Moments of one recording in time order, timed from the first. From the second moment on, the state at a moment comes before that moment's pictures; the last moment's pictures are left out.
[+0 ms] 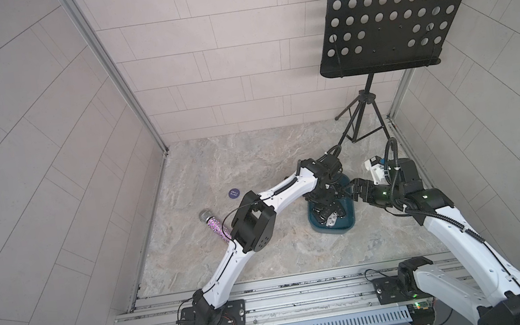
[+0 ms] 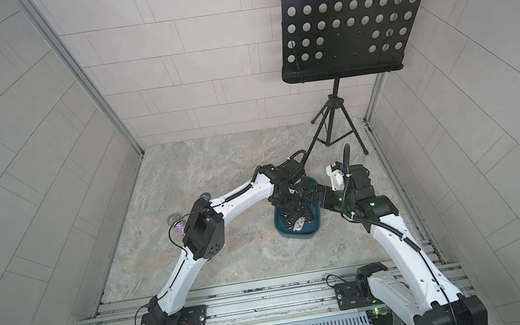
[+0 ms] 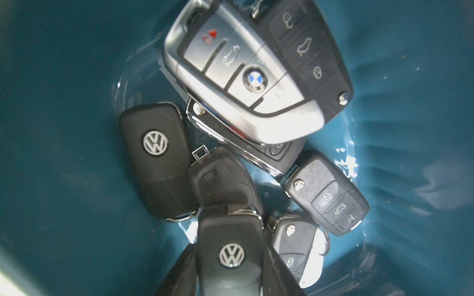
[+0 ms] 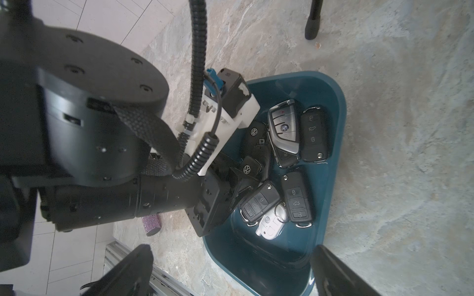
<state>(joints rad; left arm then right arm) -0.91 2.40 2.15 -1.10 0.04 -0.30 0.08 0.91 0.75 -0.61 -0.48 0.52</state>
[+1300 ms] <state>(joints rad) -0.53 1.81 1.65 -0.89 0.02 -0.48 0.35 1.45 1.16 -0.59 -0.34 0.26</state>
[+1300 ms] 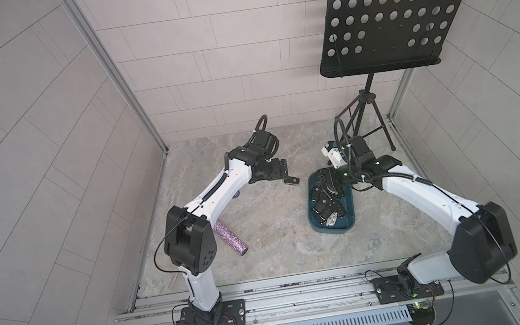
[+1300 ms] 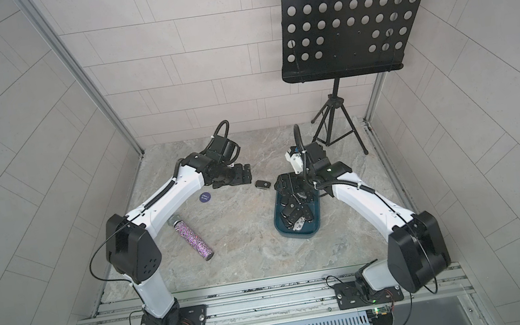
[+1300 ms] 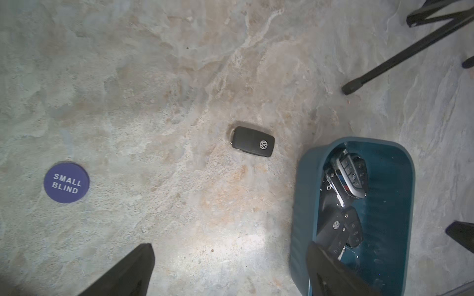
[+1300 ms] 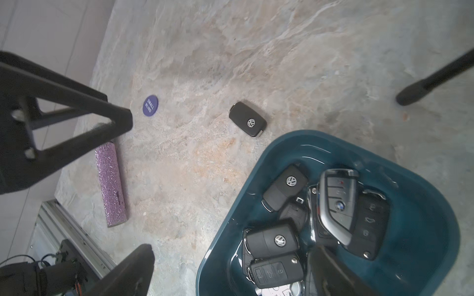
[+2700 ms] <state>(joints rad) -0.13 1.60 1.26 -0.76 0.28 -0.57 0.48 2.39 2.08 -0.93 -0.11 -0.04</state>
